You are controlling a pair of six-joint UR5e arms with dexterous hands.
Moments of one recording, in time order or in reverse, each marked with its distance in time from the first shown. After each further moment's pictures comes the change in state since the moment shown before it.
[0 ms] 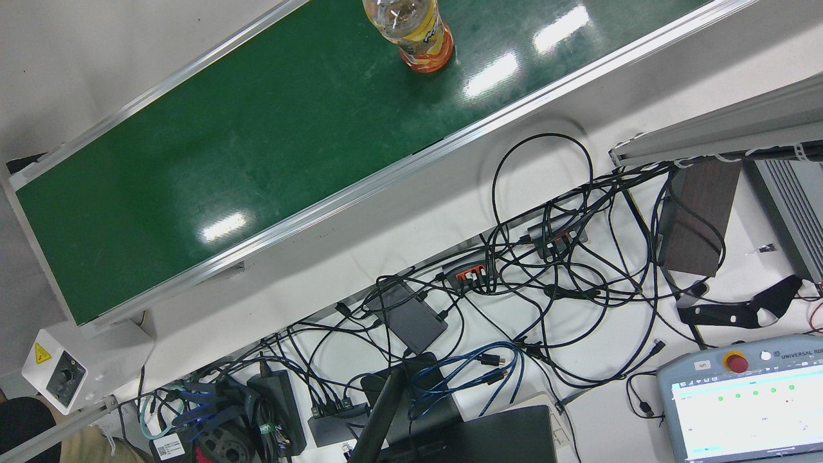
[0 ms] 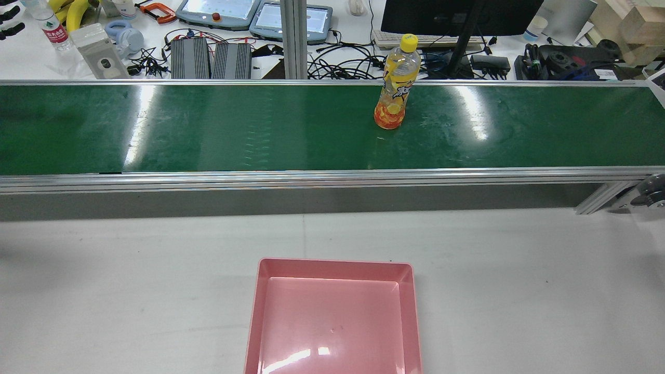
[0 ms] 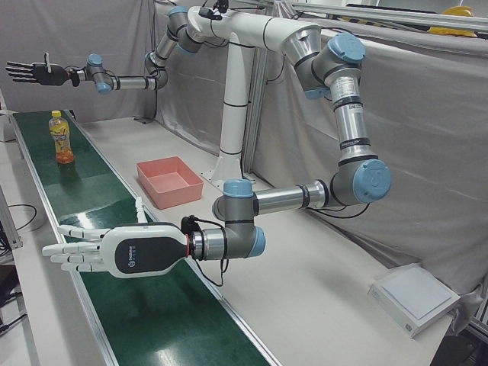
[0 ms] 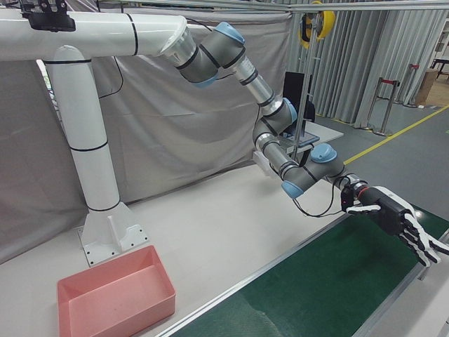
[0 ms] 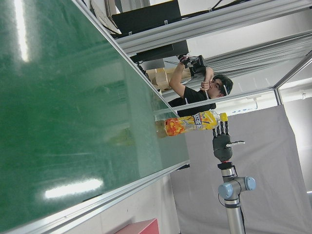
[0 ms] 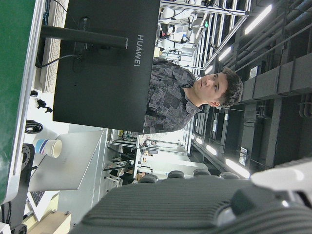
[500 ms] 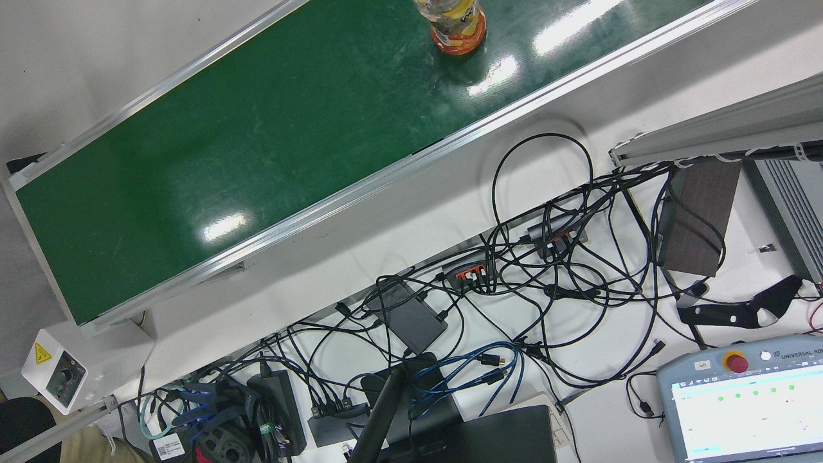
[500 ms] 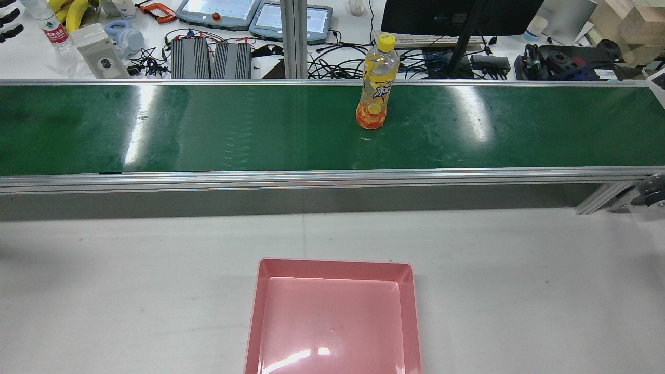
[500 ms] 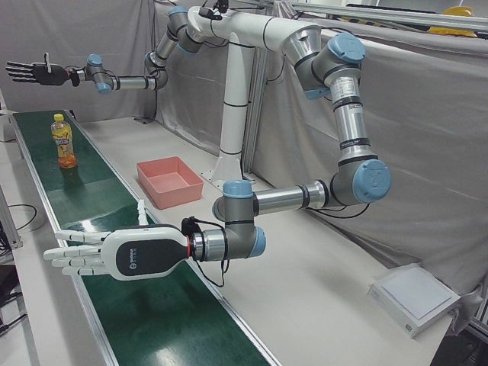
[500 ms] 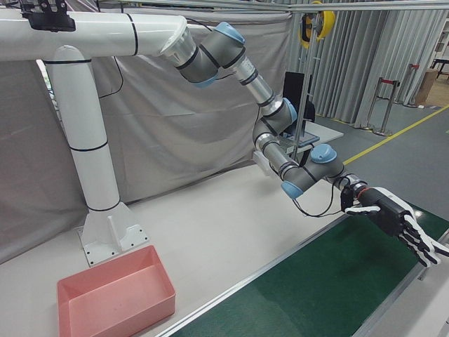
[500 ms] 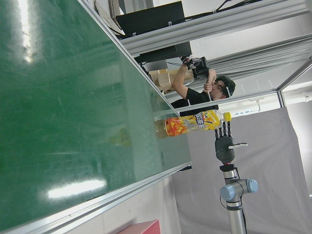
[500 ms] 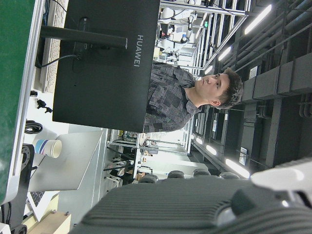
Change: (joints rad) left arm 0.002 0.001 0.001 0.013 0.000 0.001; right arm 0.000 0.000 0.000 0.000 0.000 0.001
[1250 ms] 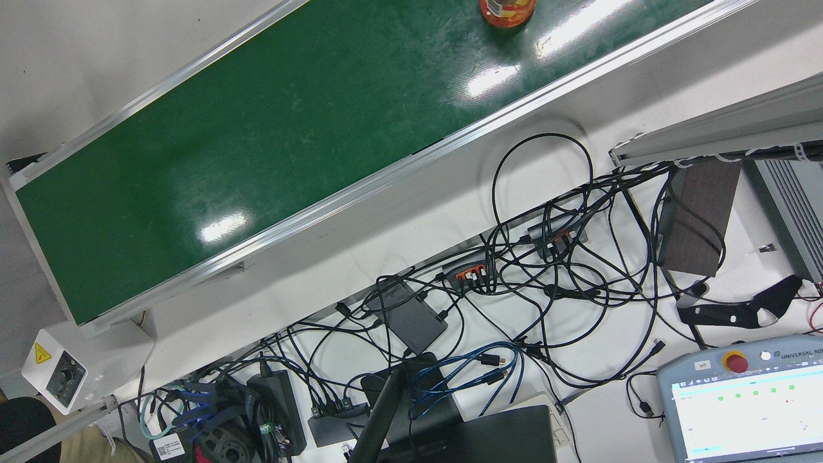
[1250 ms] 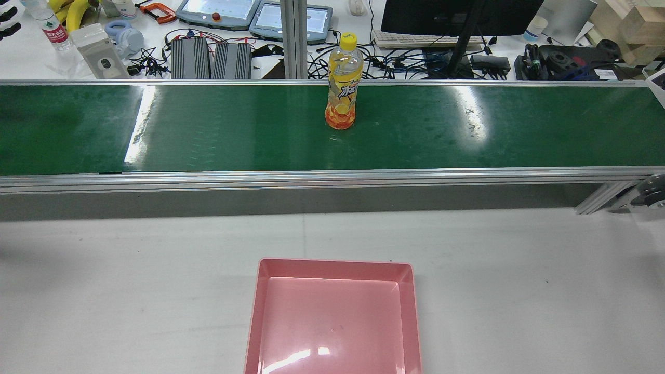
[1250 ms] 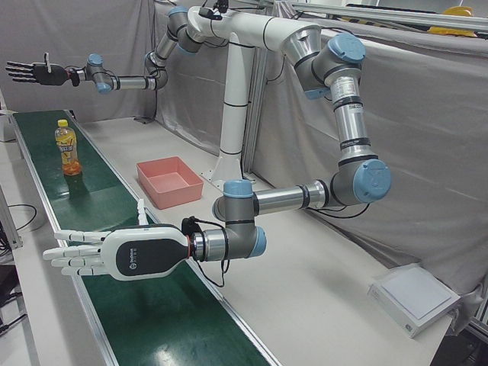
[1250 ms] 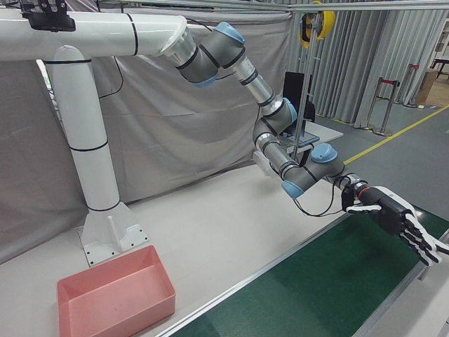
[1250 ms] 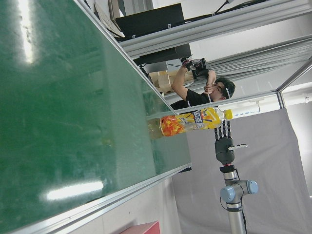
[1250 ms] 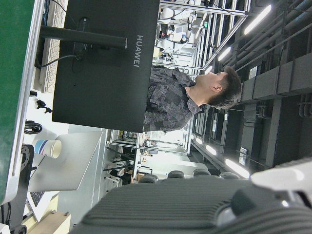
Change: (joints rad) left arm -0.005 -0.001 0.001 0.000 -0.001 0.000; right arm 0.000 0.000 0.001 0.000 0.000 0.000
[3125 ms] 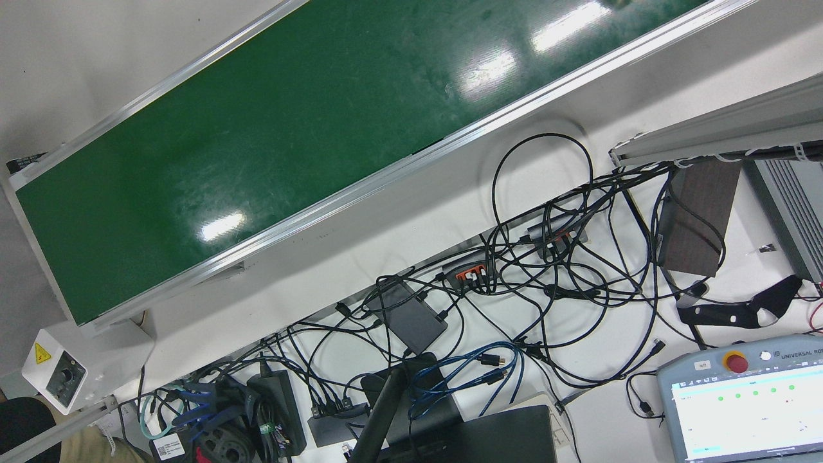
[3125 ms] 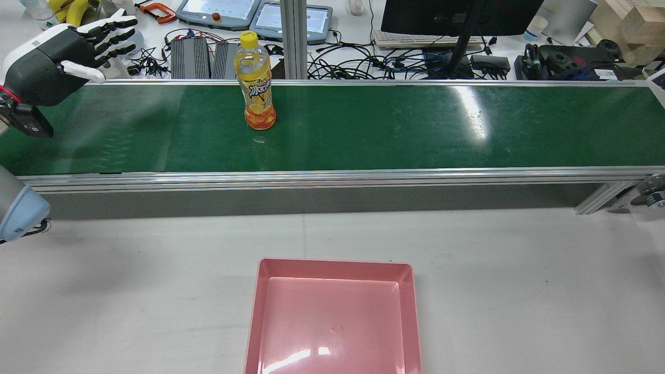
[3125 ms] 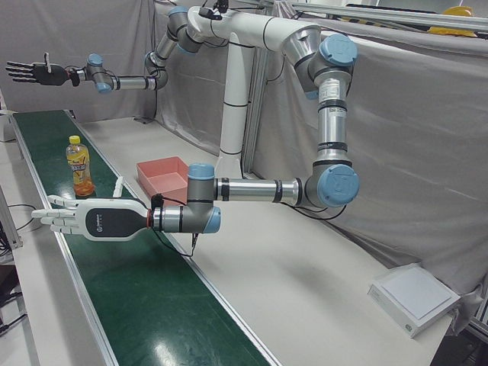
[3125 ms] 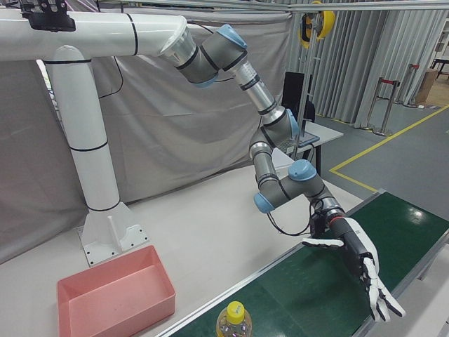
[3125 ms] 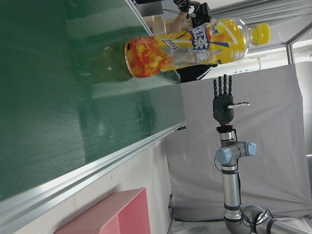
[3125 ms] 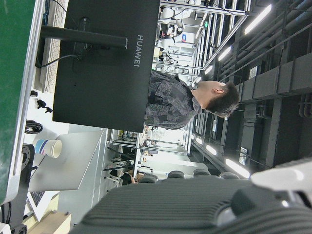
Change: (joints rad) left arm 0.186 -0.156 -0.033 0.107 0.001 0.032; right arm 0.000 0.000 0.000 0.000 0.000 0.000
